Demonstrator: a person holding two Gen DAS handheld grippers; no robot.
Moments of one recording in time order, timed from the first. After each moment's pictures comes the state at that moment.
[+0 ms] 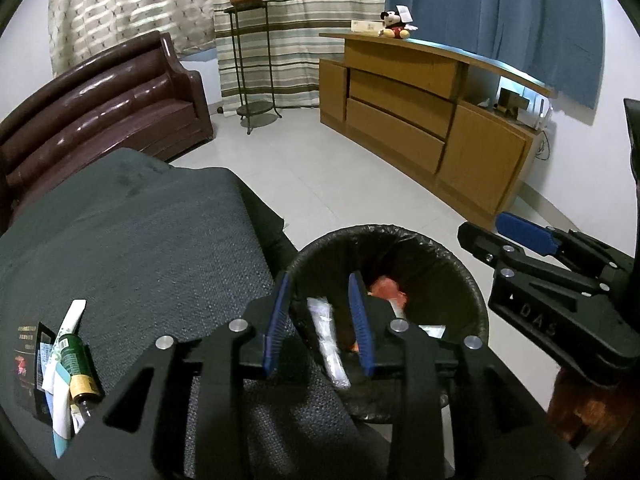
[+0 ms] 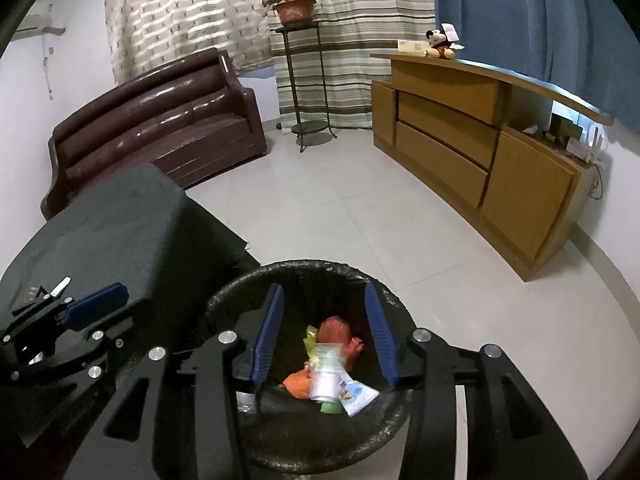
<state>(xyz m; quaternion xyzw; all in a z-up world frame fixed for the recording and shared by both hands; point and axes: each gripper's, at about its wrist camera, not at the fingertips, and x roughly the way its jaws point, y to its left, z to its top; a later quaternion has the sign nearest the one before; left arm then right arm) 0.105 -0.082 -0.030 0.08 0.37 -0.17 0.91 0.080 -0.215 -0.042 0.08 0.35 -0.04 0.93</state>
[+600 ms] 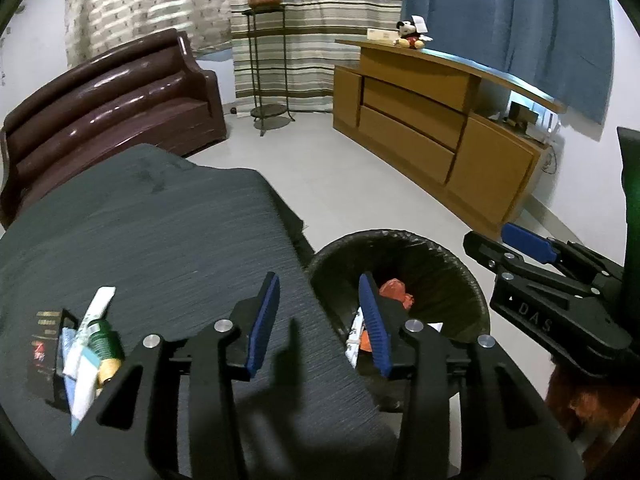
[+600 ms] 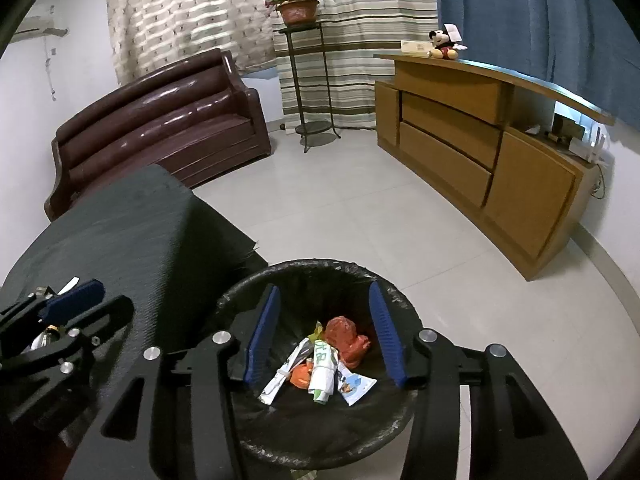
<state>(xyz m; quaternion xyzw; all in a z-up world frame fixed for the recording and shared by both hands) 0.096 -0.060 -0.015 0.06 0.36 -0.15 0.92 0.081 -0.209 -0.037 0.08 0.35 -0.04 0.93</state>
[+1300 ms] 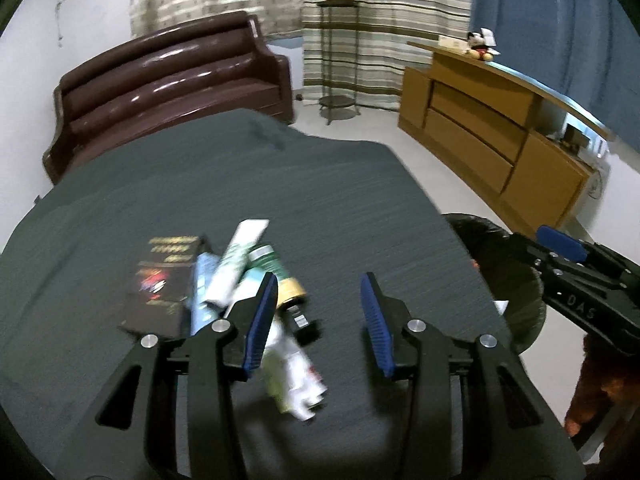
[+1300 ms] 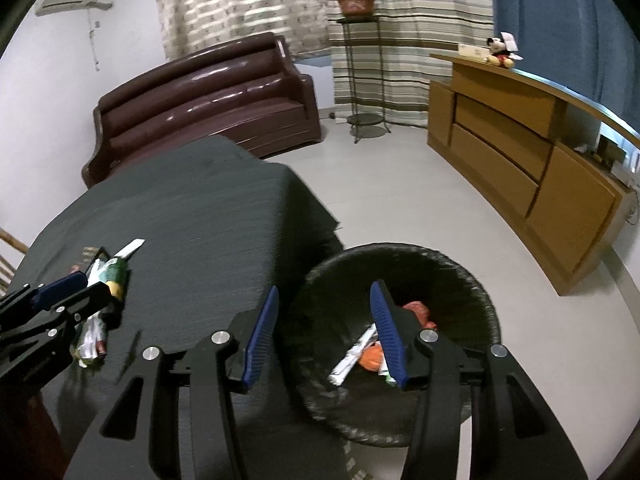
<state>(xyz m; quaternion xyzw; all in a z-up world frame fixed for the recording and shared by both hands) 0.059 0.060 -0.009 0.03 0.38 -0.05 0.92 0.072 -0.135 -0.034 0.04 0.36 0.05 0.93</state>
